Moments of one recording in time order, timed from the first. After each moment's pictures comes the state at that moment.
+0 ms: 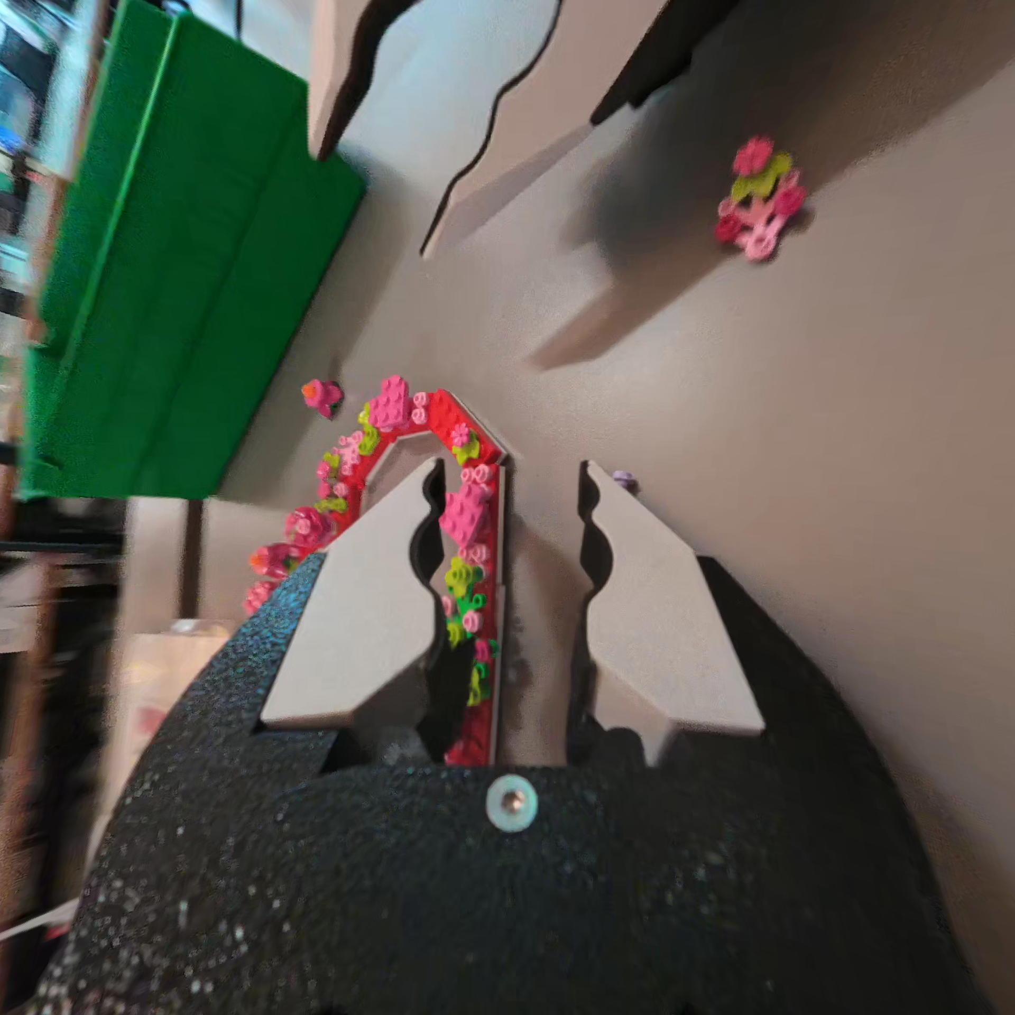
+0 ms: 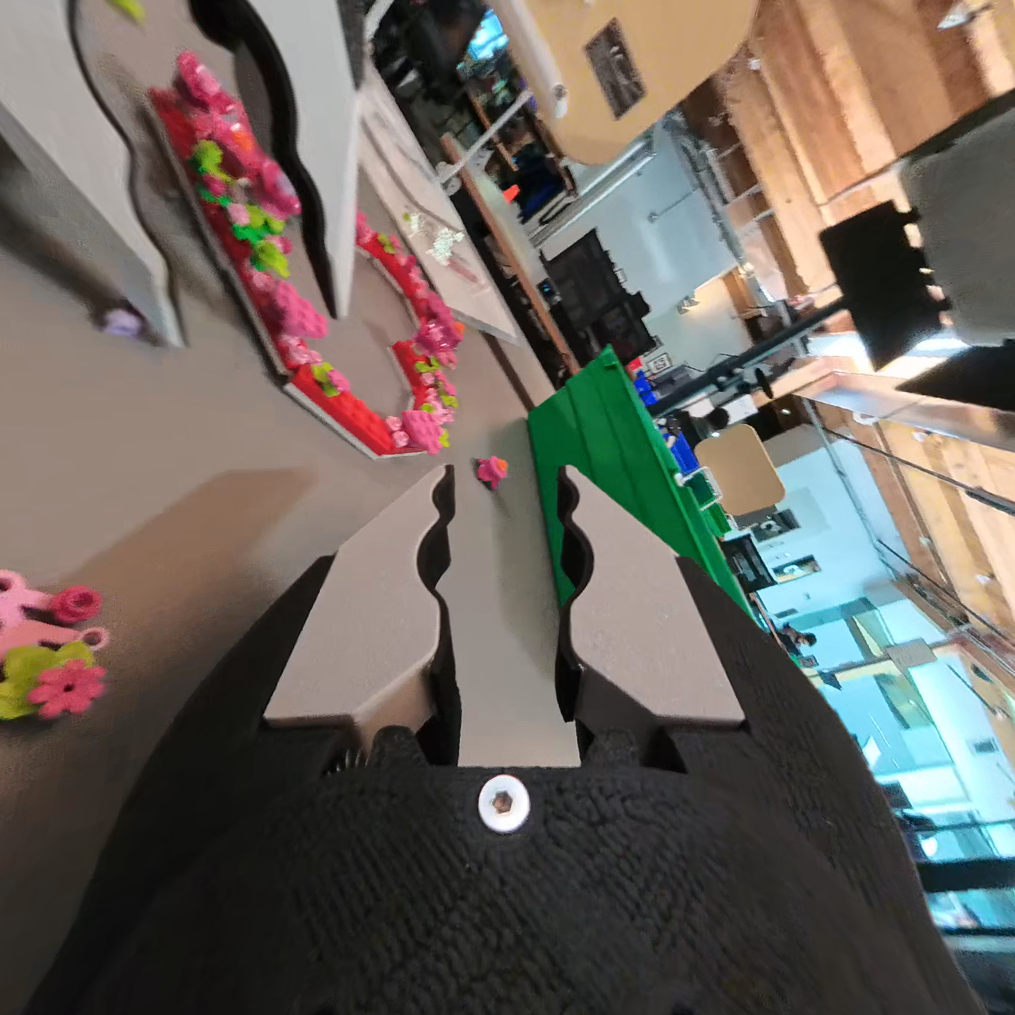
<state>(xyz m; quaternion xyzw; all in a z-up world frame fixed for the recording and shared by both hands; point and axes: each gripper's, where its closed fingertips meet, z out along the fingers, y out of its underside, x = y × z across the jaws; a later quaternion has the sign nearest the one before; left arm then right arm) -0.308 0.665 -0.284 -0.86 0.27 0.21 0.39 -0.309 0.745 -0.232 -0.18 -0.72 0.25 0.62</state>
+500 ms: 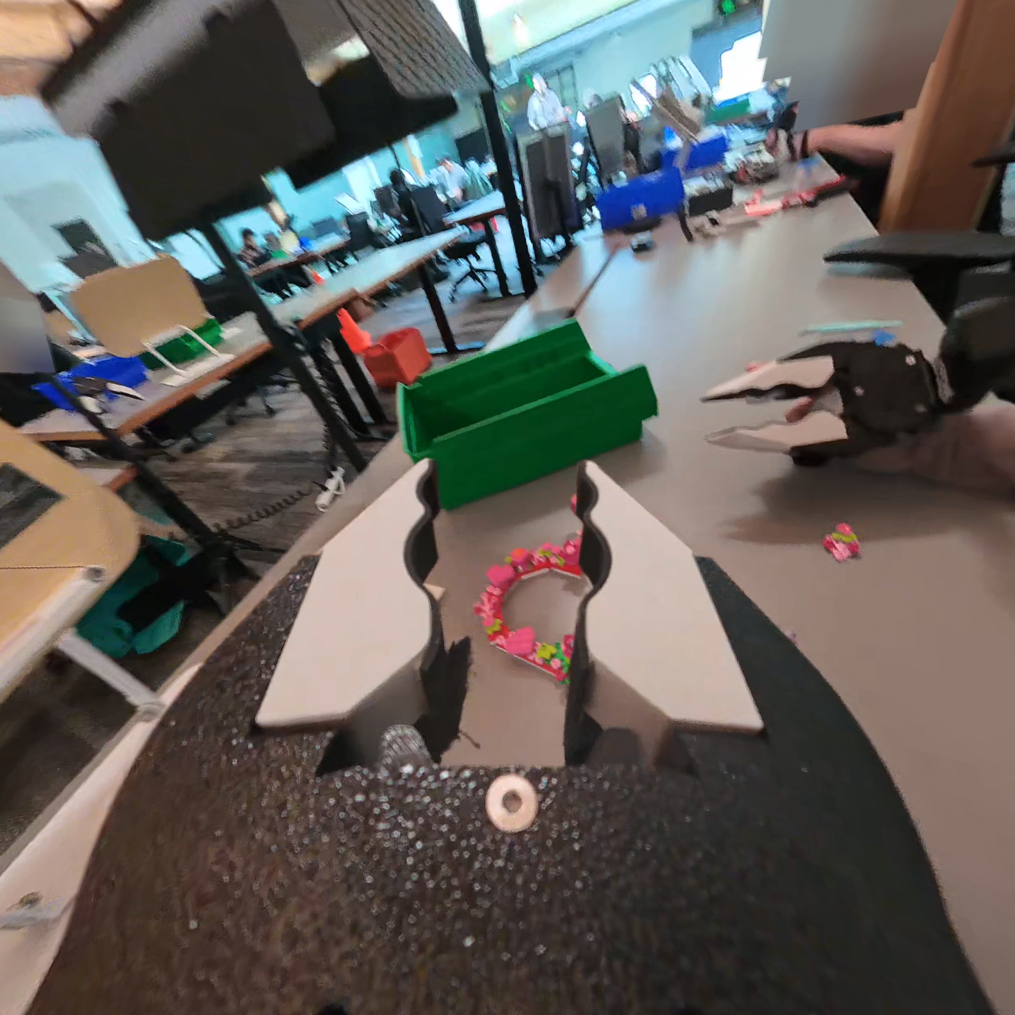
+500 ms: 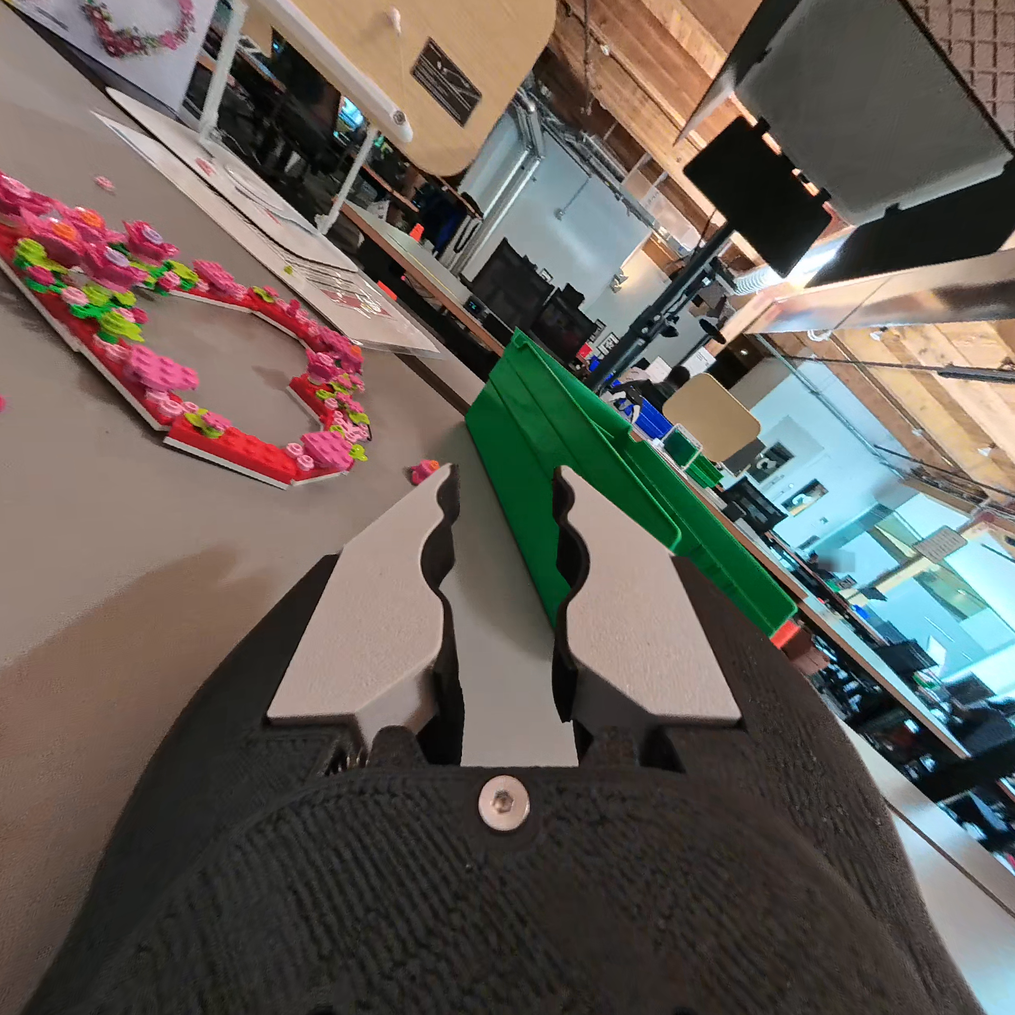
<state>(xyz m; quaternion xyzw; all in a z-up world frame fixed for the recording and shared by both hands) -0.403 0.548 -0.072 -0.75 0.03 0.16 0.65 -0.305 0.783 -0.210 -0.27 -0.63 0.33 0.65</state>
